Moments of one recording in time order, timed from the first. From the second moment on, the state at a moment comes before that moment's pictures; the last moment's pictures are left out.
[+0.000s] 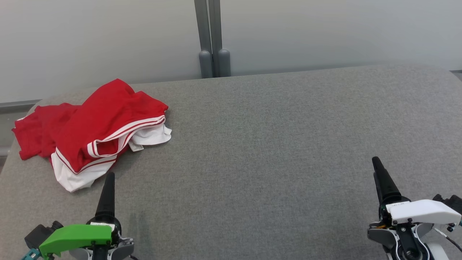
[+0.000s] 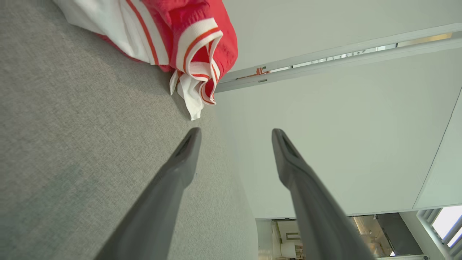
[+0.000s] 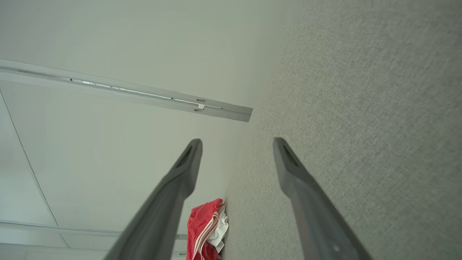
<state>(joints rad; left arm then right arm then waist) -0.05 0.04 0.03 0.26 -1.42 -0.13 0.01 -0.05 -0.05 -0.07 0.21 1.35 0.13 0.01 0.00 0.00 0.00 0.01</state>
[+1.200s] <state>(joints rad) 0.00 0.05 -0.05 0.22 -0.66 -0.07 -0.11 -0.02 -0.09 -0.03 0.15 0.62 0.13 -0.11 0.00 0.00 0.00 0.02</state>
